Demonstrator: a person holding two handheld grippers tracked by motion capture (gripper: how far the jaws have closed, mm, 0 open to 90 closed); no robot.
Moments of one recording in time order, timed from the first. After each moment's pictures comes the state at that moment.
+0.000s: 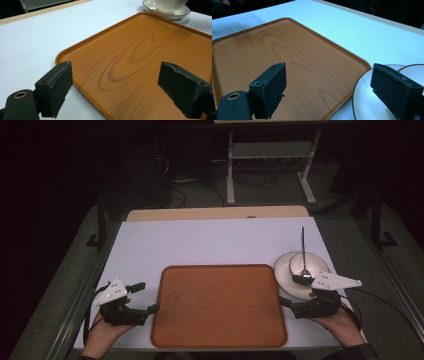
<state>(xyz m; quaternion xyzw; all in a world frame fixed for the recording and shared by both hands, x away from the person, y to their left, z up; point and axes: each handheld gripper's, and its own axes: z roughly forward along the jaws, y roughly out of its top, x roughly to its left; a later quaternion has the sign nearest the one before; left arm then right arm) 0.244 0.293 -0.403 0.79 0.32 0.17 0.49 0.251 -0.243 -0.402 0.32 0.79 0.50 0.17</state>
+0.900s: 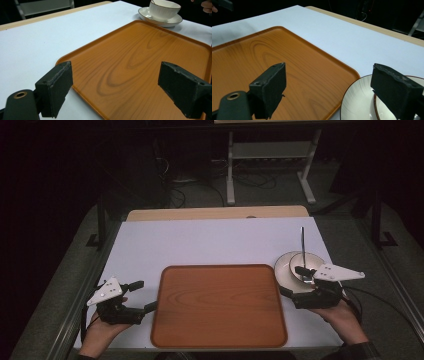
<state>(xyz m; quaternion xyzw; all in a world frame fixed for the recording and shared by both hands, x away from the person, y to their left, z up) 0.245 0.300 -0.400 0.78 0.31 0.16 0.52 0.264 -0.245 -0.389 0.33 0.77 0.51 0.19</state>
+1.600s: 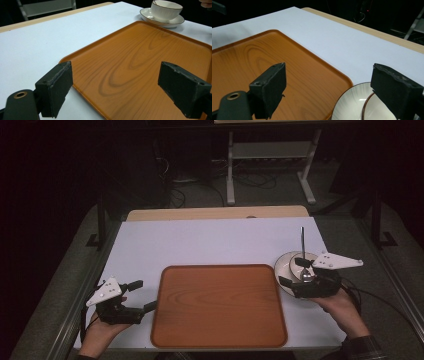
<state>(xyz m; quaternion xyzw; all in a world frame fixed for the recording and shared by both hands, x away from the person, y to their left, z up) 0.244 0.301 -0.400 0.78 0.31 0.17 0.52 0.285 -0.246 -0.376 0.34 0.77 0.50 0.19</state>
